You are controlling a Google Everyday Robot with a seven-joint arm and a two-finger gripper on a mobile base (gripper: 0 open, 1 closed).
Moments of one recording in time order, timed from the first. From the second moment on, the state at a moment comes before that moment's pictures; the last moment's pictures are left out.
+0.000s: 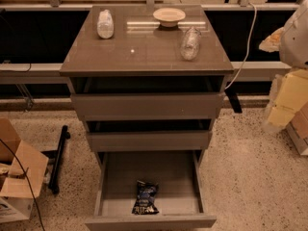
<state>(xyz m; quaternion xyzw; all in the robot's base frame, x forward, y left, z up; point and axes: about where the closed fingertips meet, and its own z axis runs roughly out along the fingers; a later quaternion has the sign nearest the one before) 0.438 -0.216 0.977 -0.60 0.78 -0.04 0.16</state>
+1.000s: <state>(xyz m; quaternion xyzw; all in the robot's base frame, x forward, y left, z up) 0.459 -0.211 0.938 -0.54 0.82 -0.03 0.18</state>
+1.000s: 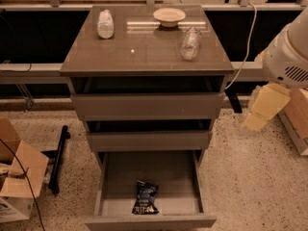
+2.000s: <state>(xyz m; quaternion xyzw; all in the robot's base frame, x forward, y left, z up) 0.478 -0.192 0.857 -0.51 0.85 -0.01 0.13</state>
